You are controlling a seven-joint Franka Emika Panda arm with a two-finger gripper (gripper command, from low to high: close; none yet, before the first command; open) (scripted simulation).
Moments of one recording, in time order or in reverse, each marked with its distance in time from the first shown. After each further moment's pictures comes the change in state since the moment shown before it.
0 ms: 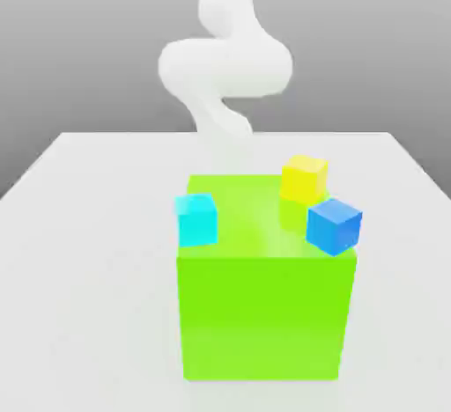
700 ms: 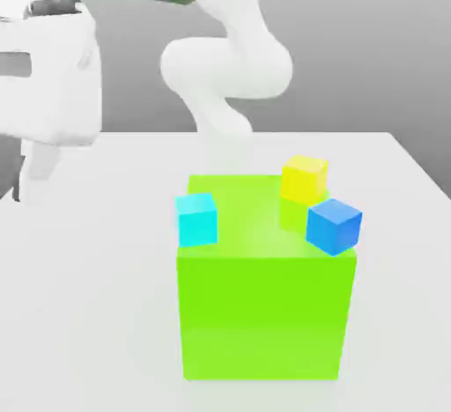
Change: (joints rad) arm -0.232 0.768 -0.076 0.194 -0.016 0.112 0.369
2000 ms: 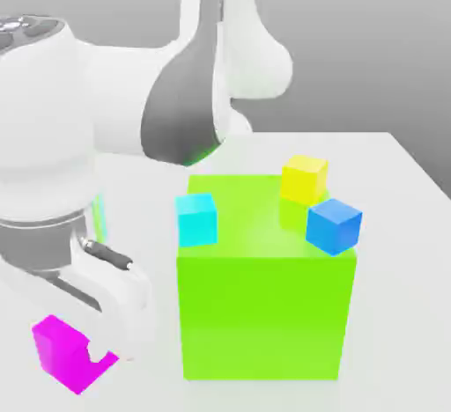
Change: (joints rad) arm 0.066 0.080 0.123 -0.061 0.012 -0.143 -0.188
